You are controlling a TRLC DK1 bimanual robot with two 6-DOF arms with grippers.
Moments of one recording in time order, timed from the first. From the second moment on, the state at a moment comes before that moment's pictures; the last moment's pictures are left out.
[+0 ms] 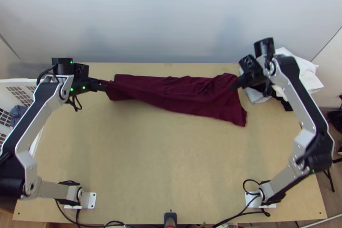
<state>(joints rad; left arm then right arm) 0.01 1.52 1.33 -0.53 0.18 0.12 0.14 1.77 1.77 -1.06 -0.06 -0.35</state>
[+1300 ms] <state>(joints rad) 0.04 2.02 1.65 -0.50 0.12 -0.10 0.07 2.15 2.12 -0.96 -0.06 -0.18</state>
